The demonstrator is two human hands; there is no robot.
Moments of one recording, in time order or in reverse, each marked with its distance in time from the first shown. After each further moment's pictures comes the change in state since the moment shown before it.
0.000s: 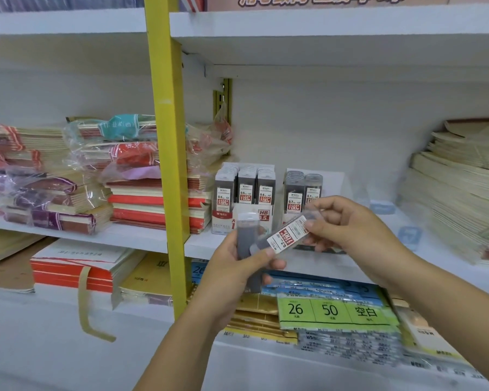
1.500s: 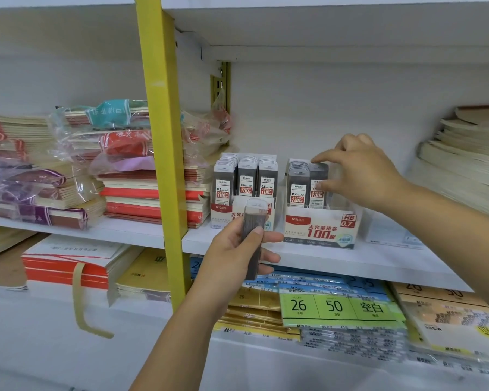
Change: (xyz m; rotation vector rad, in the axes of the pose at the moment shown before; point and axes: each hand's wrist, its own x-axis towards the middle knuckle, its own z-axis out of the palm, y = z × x) left_hand 0.015 0.002 -0.004 0.191 0.050 0.056; right_hand 0.091 -0.010 -0.047 -1.308 0.232 -0.338
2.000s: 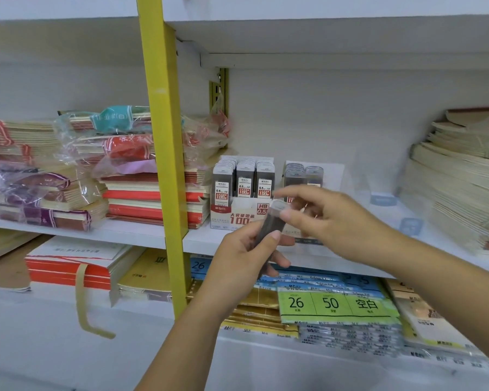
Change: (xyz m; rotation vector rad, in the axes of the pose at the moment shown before) left_hand -0.012 0.012 0.013 0.123 -0.075 0.080; right_hand -0.074 -0.071 -0.021 0.726 -0.251 -0.050
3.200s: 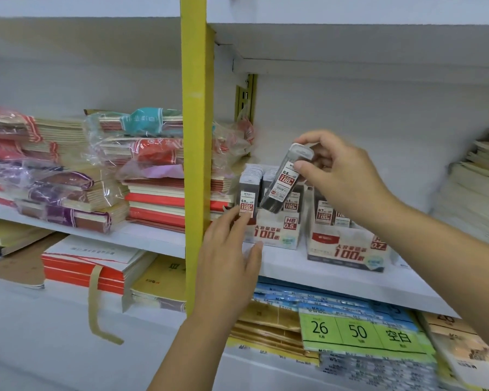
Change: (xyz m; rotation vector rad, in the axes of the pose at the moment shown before) left_hand 0.015 -0.033 -0.045 0.936 0.466 0.242; right_hand 0.081 -0.019 -0.003 0.075 0.348 -0.138
